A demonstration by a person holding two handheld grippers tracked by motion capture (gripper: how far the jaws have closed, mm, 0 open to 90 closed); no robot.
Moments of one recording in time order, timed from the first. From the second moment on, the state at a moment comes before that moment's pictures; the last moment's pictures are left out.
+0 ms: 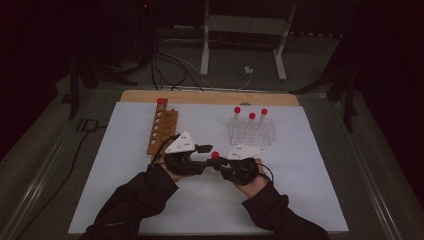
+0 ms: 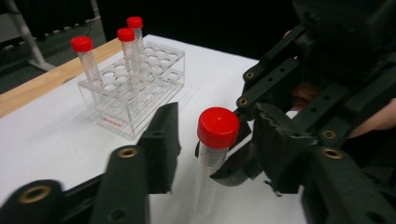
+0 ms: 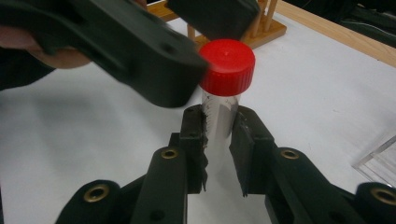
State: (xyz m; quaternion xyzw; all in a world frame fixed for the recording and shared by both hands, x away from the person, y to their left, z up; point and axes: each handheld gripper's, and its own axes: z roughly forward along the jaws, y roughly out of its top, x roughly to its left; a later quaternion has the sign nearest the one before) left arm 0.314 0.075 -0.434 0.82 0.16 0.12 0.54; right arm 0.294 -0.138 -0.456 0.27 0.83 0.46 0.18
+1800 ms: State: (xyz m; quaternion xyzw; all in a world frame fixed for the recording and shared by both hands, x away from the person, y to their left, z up) left arm 0.377 0.168 -0.374 0.76 0.28 0.26 0.52; right arm 0.287 -0.150 -0.438 0.26 0.80 0.53 0.15
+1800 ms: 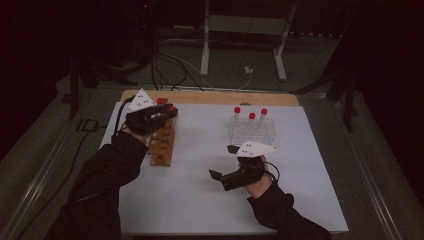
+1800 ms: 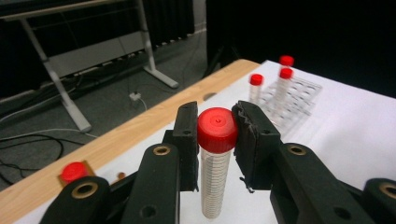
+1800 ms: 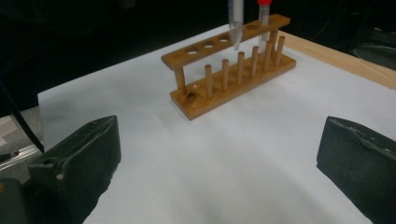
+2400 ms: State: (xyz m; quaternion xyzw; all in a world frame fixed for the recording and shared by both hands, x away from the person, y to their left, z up) left arm 0.417 0.205 -0.368 0.71 0.34 0.31 0.52; right arm 0.285 -0.154 -0.435 0.25 0.79 0.53 0.15
